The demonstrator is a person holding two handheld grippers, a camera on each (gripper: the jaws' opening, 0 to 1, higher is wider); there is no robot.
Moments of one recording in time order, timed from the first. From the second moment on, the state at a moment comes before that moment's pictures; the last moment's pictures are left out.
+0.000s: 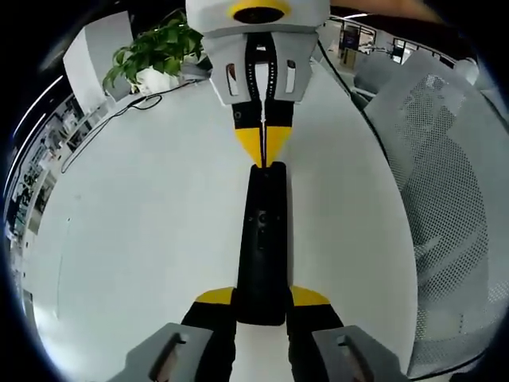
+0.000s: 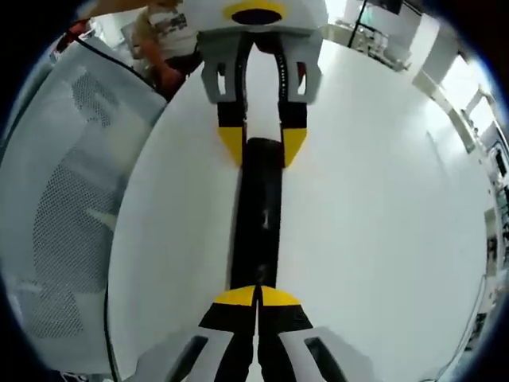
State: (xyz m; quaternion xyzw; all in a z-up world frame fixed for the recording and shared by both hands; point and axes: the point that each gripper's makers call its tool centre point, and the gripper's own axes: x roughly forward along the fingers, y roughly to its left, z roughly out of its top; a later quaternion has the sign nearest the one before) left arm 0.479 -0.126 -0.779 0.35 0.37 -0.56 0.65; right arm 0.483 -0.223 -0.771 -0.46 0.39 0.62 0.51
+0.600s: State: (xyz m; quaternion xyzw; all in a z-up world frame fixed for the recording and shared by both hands) left arm 0.479 -0.126 -0.779 0.35 0.37 -0.56 0.65; right arm 0.484 -0.223 -0.774 -0.51 0.39 0.61 0.46
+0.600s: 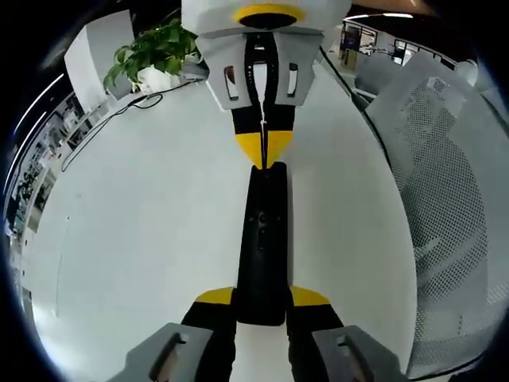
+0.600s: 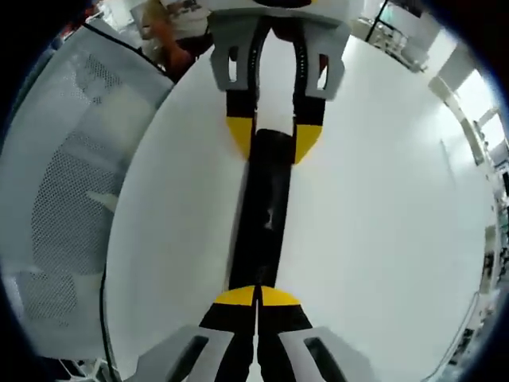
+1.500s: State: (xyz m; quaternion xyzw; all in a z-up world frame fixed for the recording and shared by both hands) left arm 0.477 -0.127 -0.779 0.36 0.37 -0.56 0.64; right arm 0.481 -0.220 -0.770 -0.48 0.36 0.62 0.50
